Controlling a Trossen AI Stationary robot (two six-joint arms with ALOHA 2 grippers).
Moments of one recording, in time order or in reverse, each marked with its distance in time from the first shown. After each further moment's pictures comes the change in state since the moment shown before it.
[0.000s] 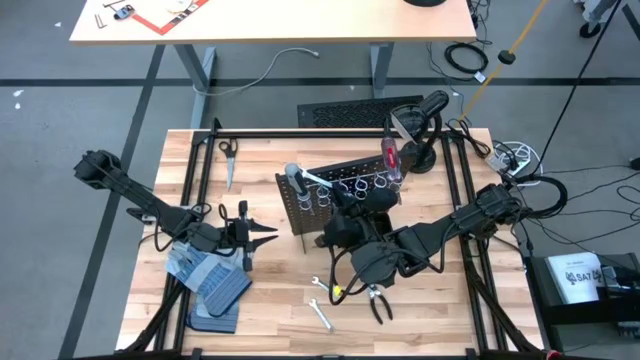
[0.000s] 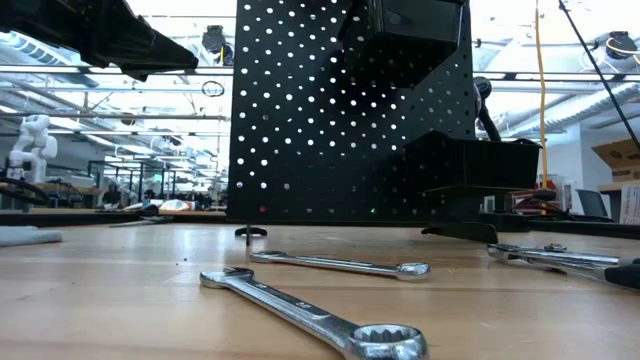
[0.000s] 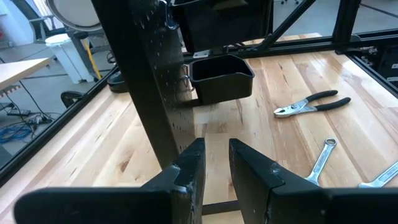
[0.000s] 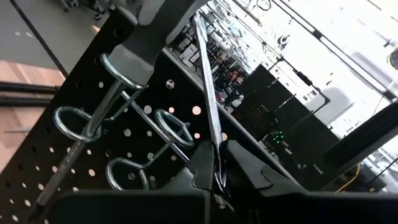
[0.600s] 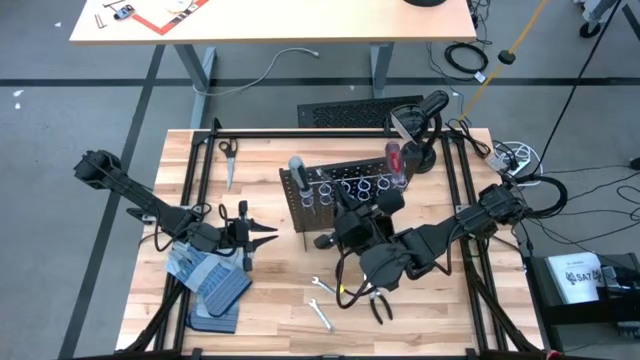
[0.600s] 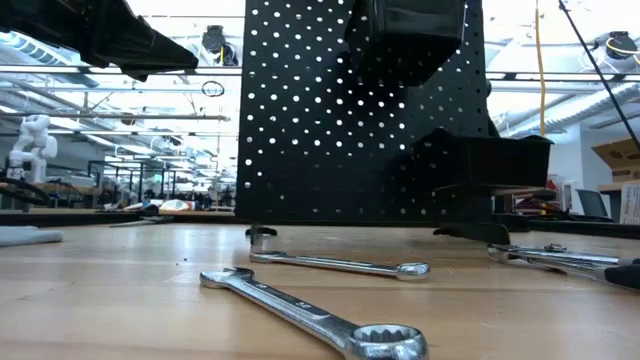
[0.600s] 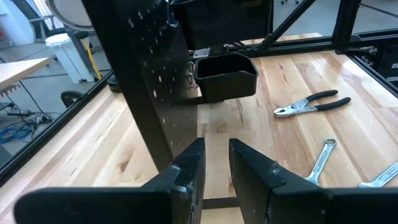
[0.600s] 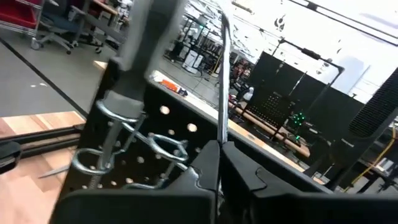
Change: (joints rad) left arm 0.000 0.000 0.000 0.000 0.000 0.000; right arm 0.020 -0.010 0.005 0.039 0.013 0.191
